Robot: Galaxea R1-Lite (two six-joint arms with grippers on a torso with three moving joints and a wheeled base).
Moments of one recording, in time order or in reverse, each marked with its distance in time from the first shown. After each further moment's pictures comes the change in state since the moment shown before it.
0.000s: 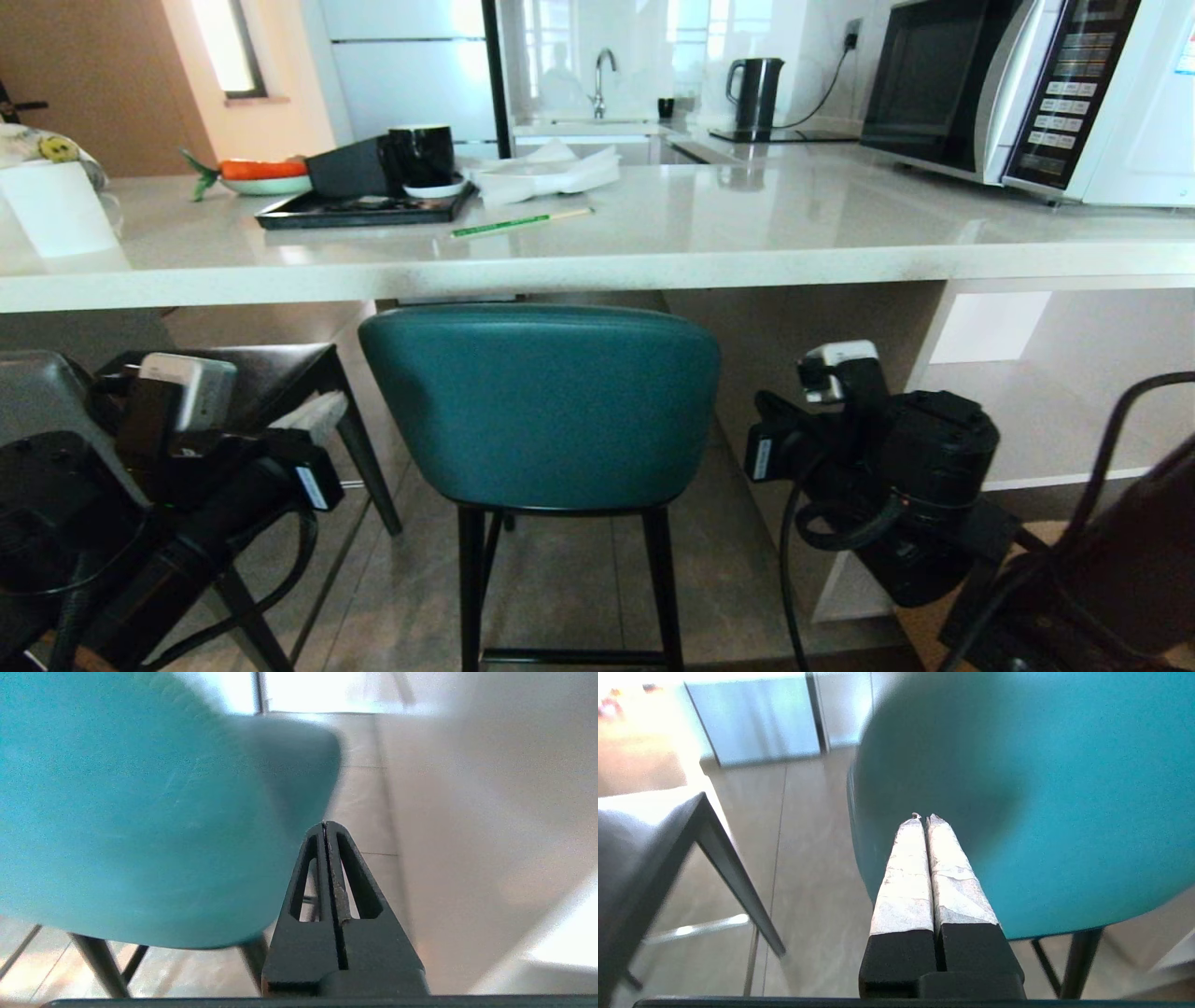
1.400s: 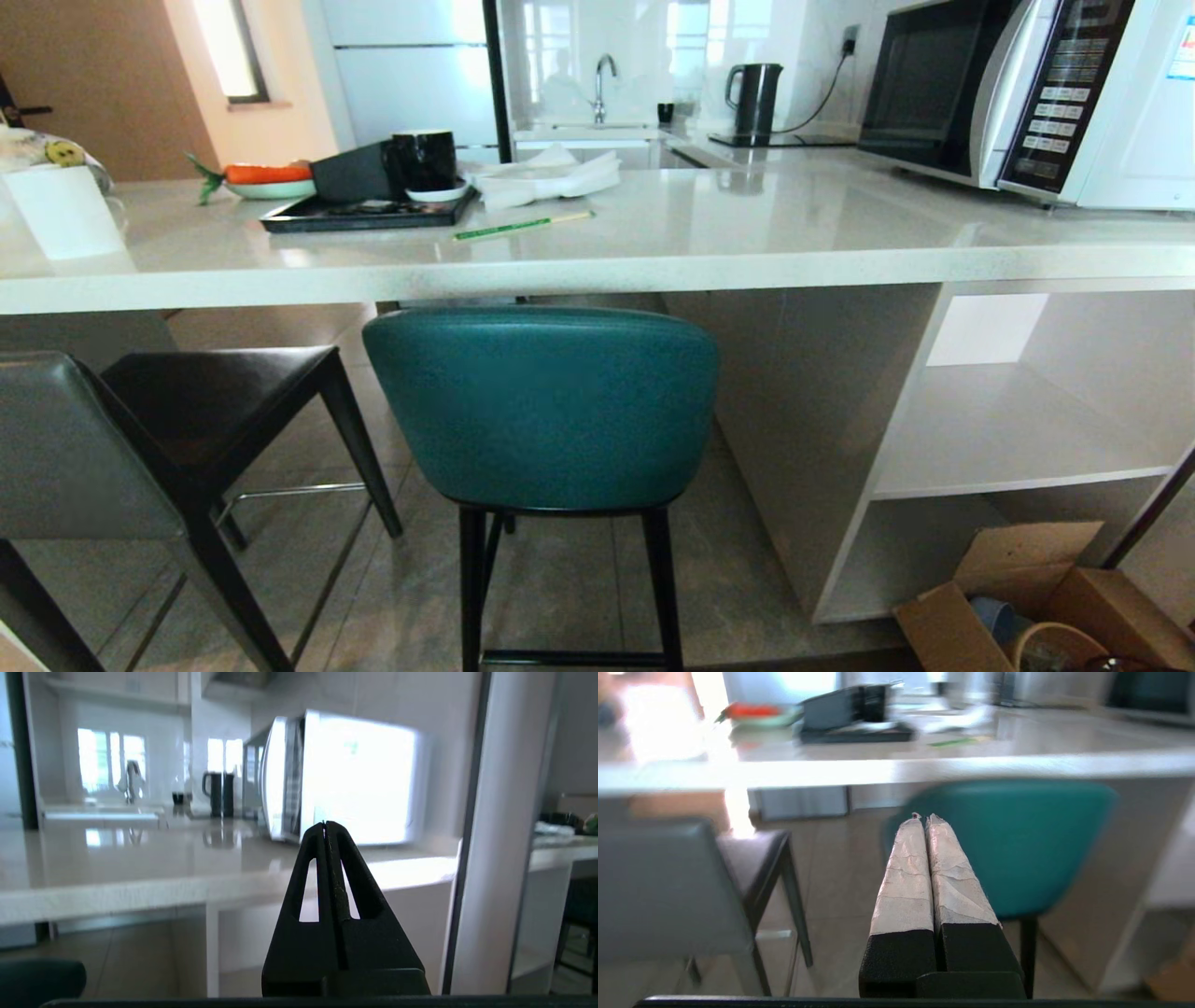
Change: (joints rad) left arm 0.307 -1.283 -0.513 1.618 -0.263 -0.031; right arm -0.466 -1.198 0.212 0.332 -0.002 -0.377
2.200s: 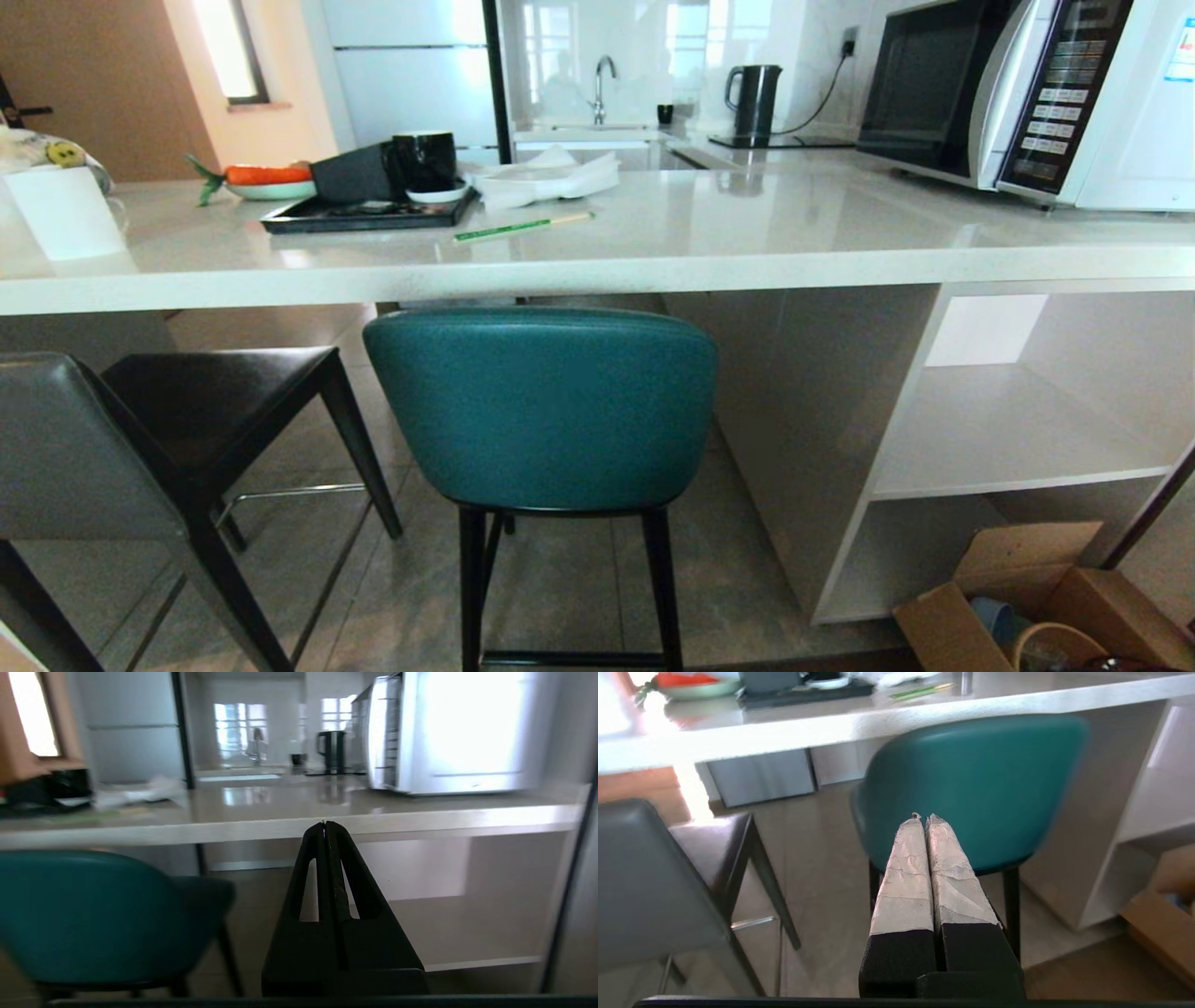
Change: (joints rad) left arm -0.222 -0.011 0.118 -0.003 0.121 0.062; right arm -0.130 -0.485 -0.408 1.092 0.385 0.353
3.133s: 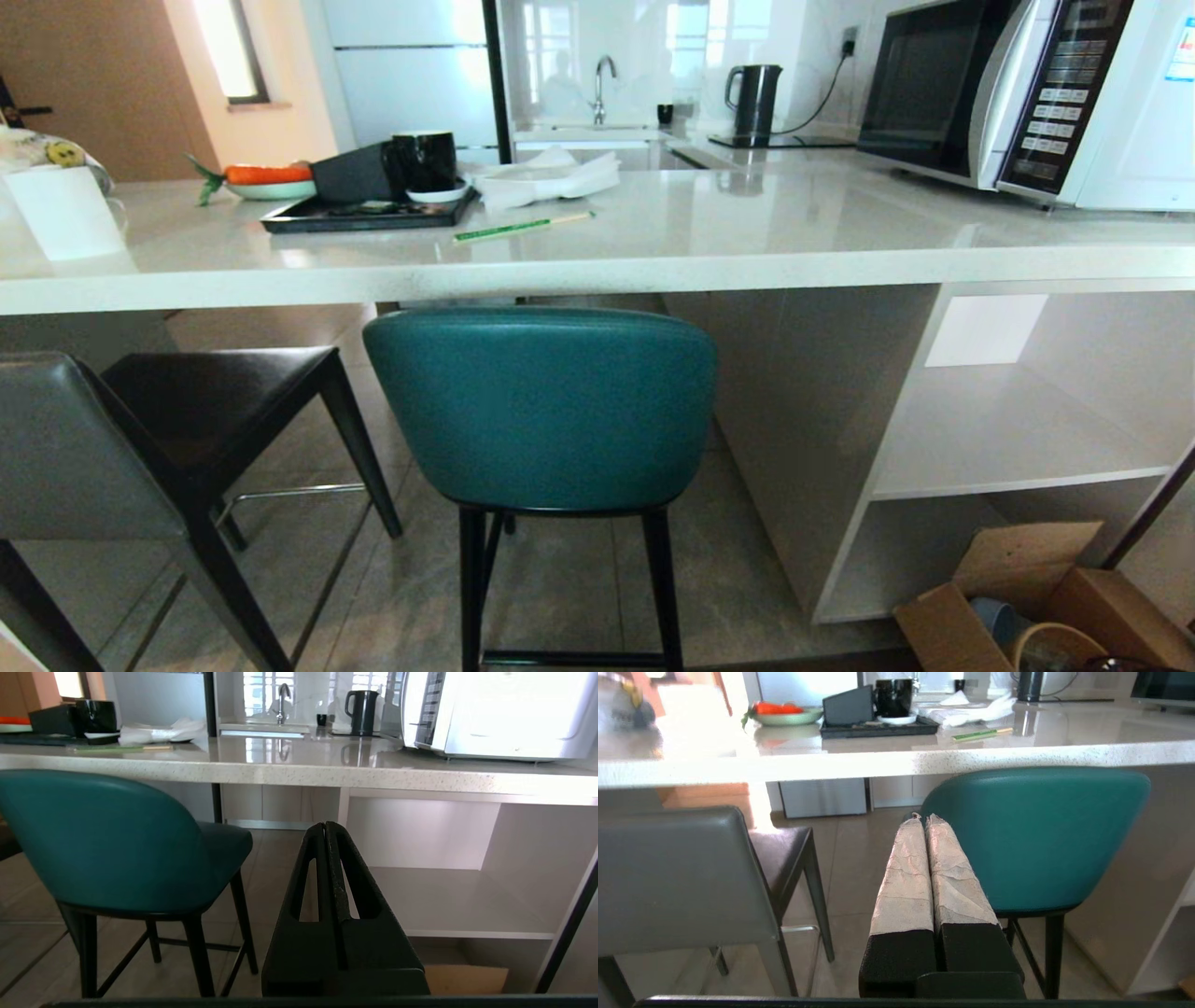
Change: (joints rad) left arm 0.096 -0.021 -0.068 -0.002 0.075 -0.024; right arm -0.024 -0.110 0.040 0.172 0.121 -0.024
